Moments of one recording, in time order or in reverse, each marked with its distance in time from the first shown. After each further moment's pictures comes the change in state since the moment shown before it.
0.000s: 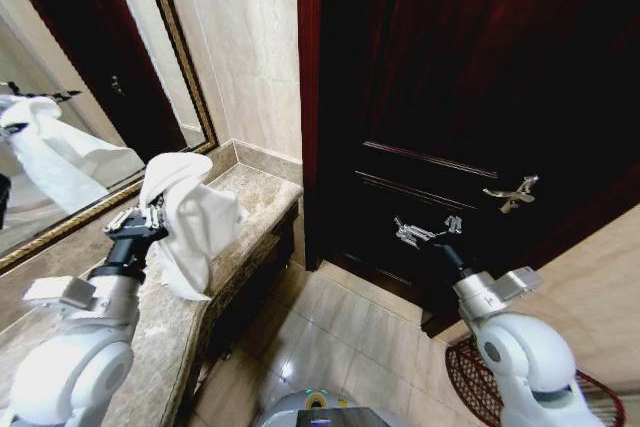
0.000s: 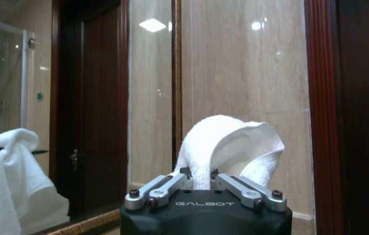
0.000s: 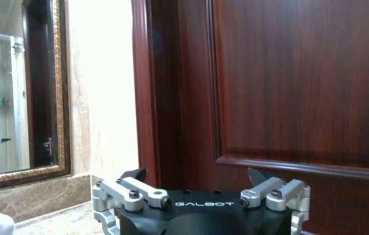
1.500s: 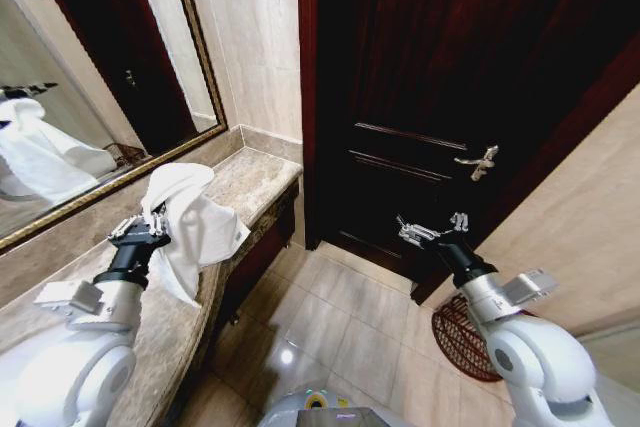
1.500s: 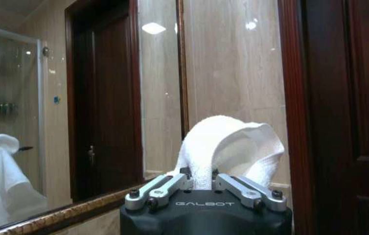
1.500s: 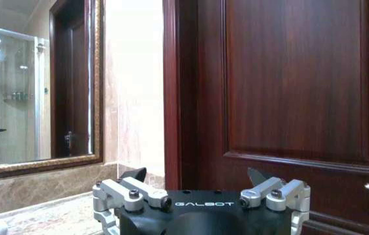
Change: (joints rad) left arm 0.018 -0.015 0.001 0.003 0.047 0.010 0.031; right arm -0.021 -0.029 0.021 0.048 0.003 -0.027 0.016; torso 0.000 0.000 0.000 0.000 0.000
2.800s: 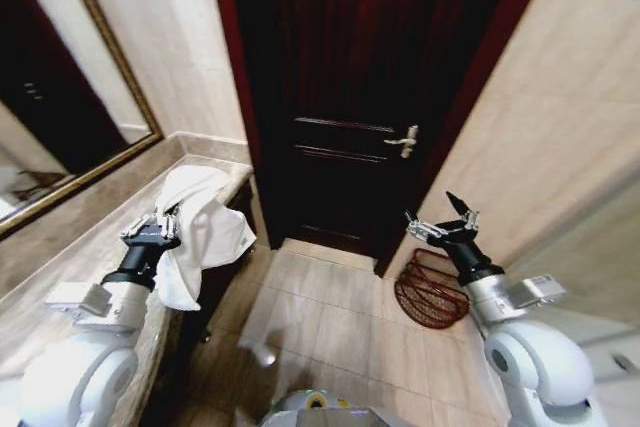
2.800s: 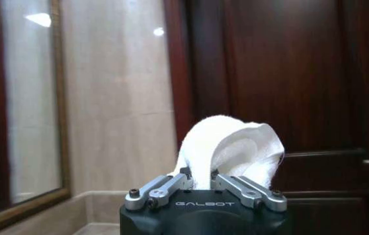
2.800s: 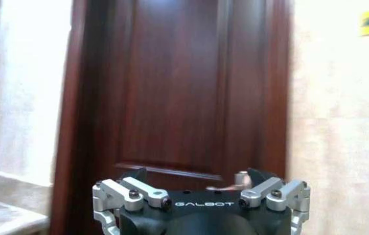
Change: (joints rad) left arm 0.007 0.002 0.019 0.000 0.036 -0.019 0.081; right arm -0.006 0.028 0.023 -0.005 -0.093 0.093 0.032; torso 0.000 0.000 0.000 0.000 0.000
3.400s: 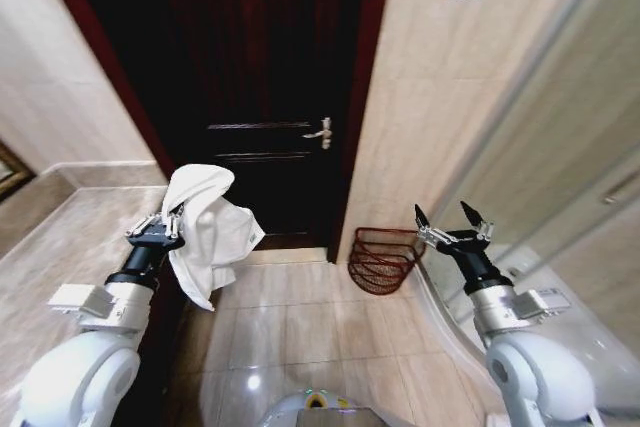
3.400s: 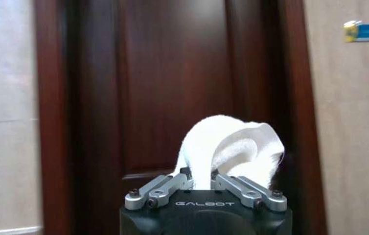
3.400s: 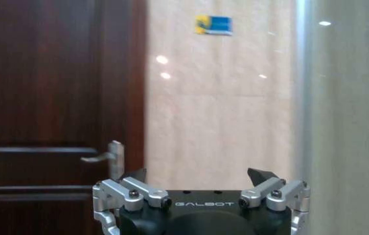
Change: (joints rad) left arm 0.000 -0.012 0.006 0.000 -0.003 -0.029 0.045; right arm -0.090 0.082 0.009 0.003 -0.023 0.002 0.069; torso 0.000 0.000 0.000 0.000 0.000
